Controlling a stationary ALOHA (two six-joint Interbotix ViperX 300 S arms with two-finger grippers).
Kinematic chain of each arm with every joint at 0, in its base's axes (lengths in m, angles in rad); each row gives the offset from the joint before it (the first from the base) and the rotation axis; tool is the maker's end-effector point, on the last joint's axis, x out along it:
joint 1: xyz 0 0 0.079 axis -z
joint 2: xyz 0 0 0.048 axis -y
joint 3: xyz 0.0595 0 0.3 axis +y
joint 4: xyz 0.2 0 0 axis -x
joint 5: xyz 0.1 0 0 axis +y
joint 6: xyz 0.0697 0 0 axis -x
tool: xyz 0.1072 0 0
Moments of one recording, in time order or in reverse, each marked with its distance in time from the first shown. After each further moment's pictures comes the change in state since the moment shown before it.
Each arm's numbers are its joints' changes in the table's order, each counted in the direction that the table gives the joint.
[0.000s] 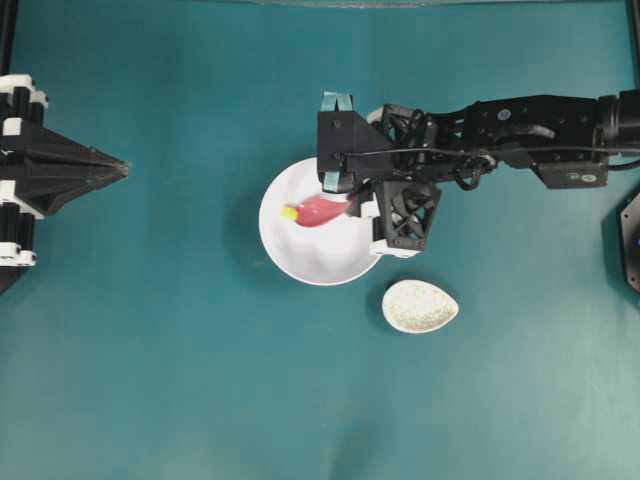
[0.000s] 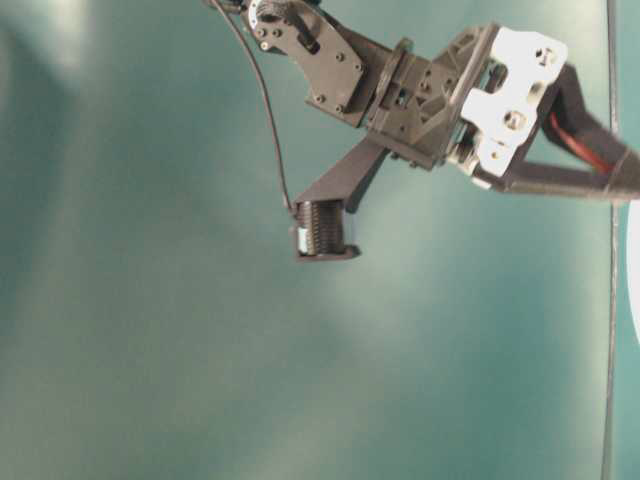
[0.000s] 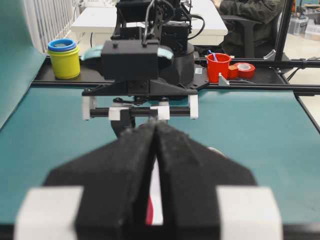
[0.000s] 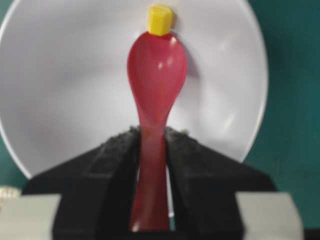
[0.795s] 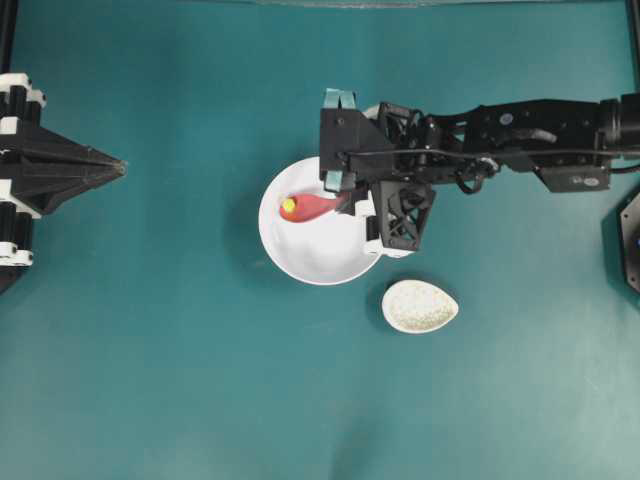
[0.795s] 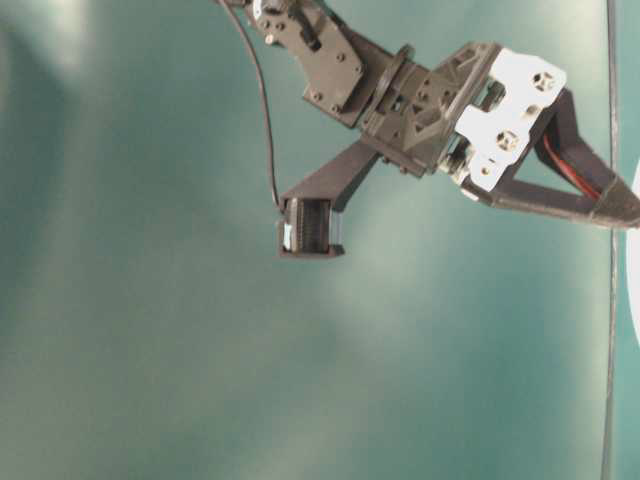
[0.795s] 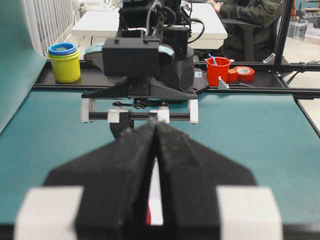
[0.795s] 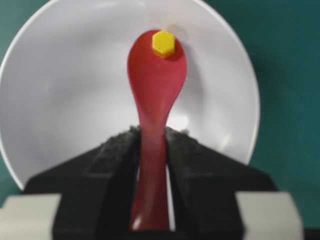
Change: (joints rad) left arm 0.000 0.011 0.000 0.000 -0.002 0.002; right arm -0.012 0.011 0.032 0.000 -0.095 -0.011
